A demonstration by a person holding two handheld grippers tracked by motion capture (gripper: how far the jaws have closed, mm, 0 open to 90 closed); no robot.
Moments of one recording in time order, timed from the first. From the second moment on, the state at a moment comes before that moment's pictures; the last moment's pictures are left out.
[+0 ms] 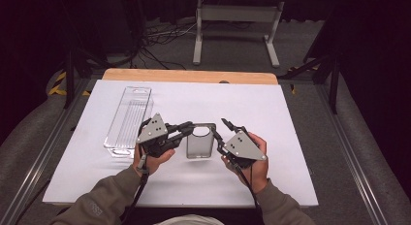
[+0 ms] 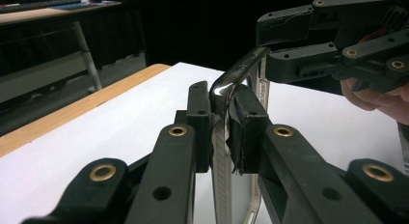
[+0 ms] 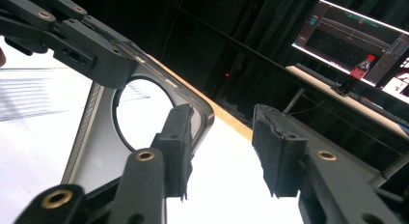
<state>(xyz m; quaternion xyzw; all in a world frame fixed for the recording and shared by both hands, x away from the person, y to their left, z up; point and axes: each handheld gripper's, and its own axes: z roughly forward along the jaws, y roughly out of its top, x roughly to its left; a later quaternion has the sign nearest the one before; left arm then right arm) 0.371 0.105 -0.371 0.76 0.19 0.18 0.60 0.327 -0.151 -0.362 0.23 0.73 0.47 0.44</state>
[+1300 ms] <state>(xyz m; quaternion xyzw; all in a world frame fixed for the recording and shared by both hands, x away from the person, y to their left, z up) 0.373 0.122 -0.362 0.74 0.20 0.20 0.61 0.327 -0.147 -0.365 0.22 0.74 0.47 0.43</state>
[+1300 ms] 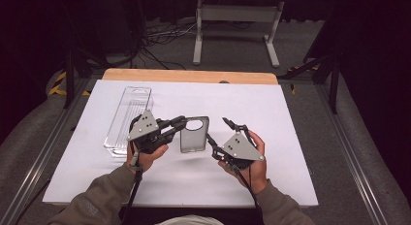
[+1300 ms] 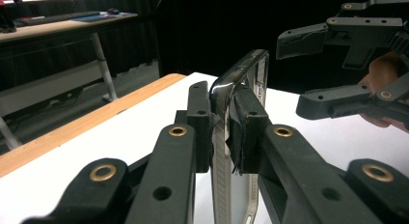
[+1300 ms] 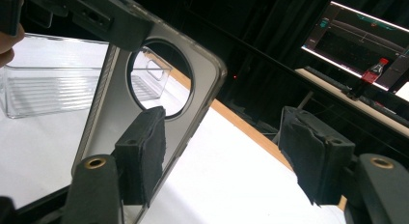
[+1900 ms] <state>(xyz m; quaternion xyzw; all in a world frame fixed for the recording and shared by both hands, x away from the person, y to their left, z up) 0.373 0.129 -0.358 0.74 0.20 0.21 0.61 0.325 -0.154 -0.372 0.23 0.74 0.46 0.43</state>
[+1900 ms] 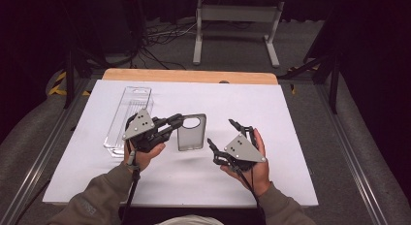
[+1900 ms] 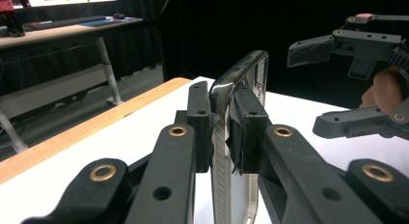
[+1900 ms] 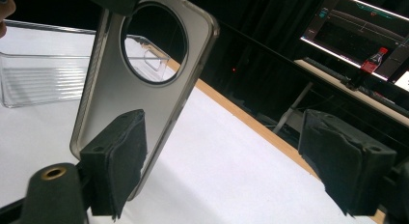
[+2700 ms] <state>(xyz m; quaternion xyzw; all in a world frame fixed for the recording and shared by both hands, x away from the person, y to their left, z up) 0.373 0.139 -0.353 0.73 0.20 0.22 0.61 0.319 -0.172 -0.379 0.23 0.74 0.46 0.44</state>
